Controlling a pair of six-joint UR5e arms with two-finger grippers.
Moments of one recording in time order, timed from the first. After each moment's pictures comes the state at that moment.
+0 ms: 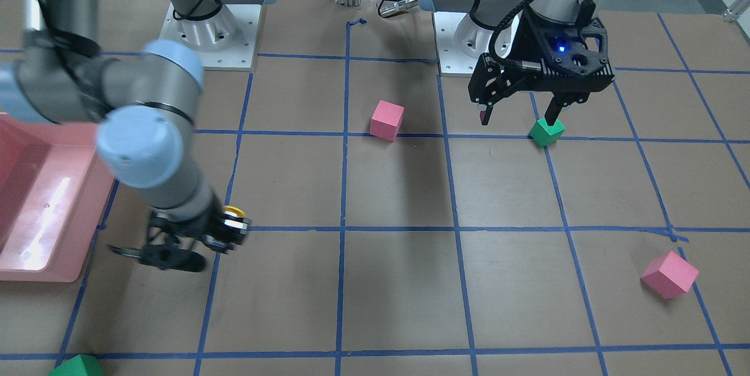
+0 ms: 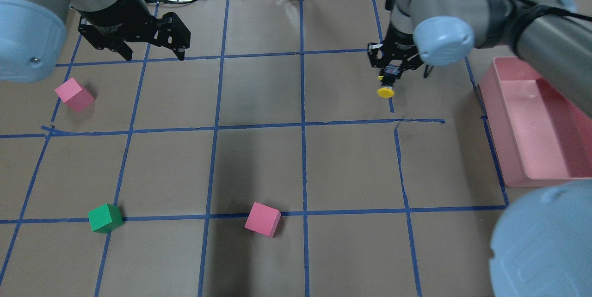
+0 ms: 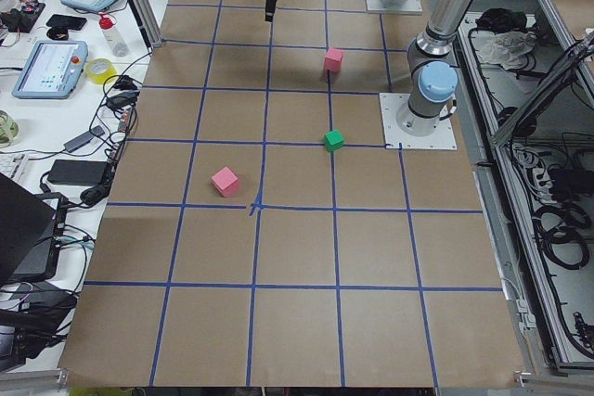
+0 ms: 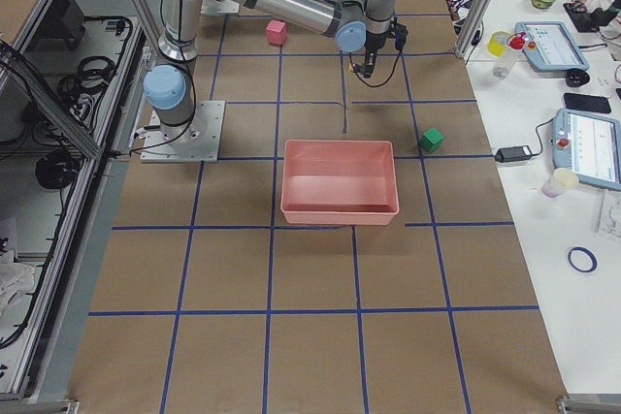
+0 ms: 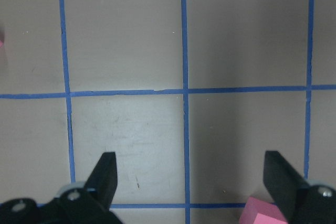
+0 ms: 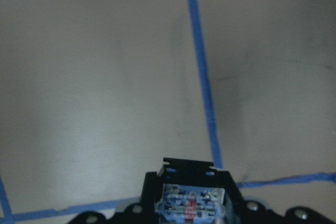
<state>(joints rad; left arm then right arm) -1.59 -1.57 -1.58 -1.41 1.61 0.00 1.66 -1.11 1.58 -2.07 -1.57 0.21</state>
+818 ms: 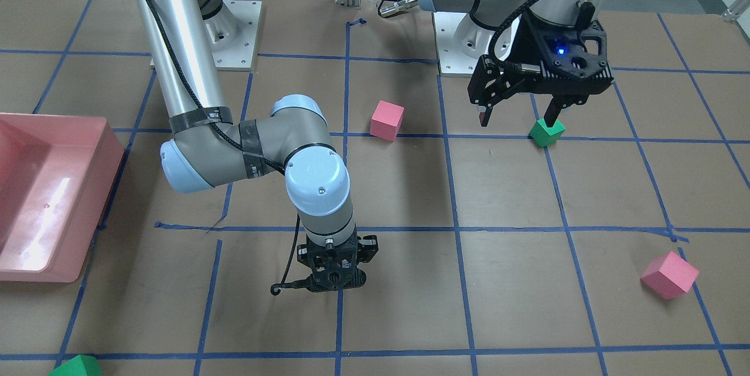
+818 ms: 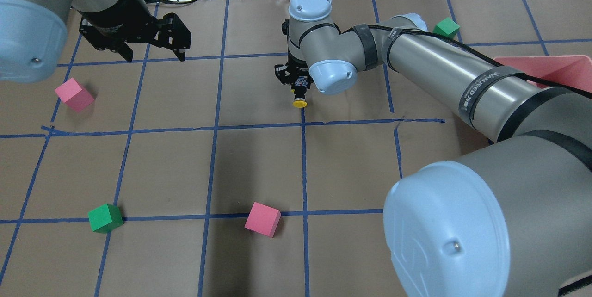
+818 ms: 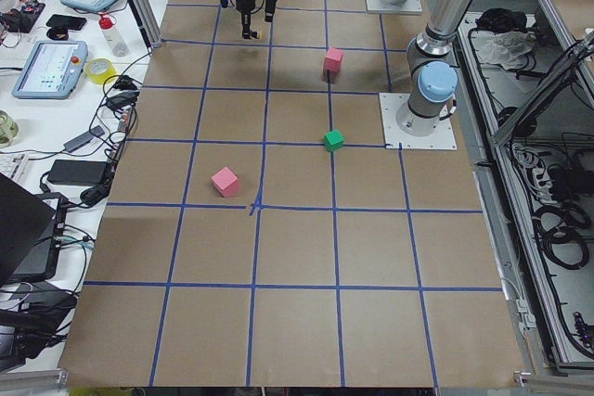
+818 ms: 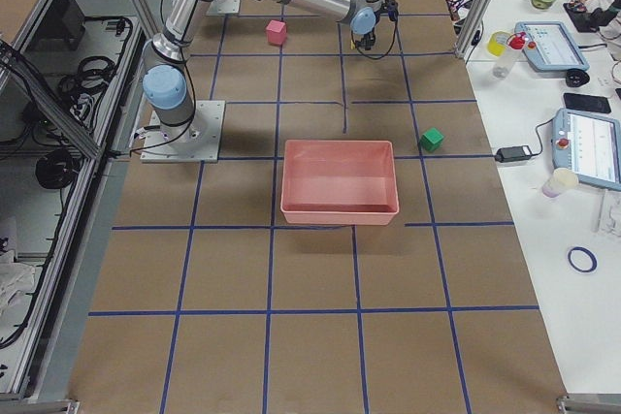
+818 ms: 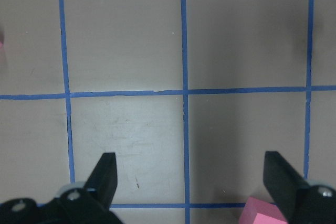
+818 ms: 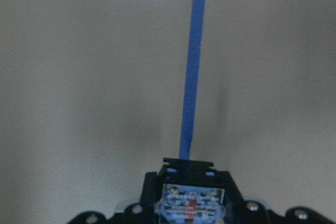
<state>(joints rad) -1.59 -1.57 -1.58 -1.41 1.61 0.00 1.89 -0.90 1.42 -2.21 -1.50 0.23</state>
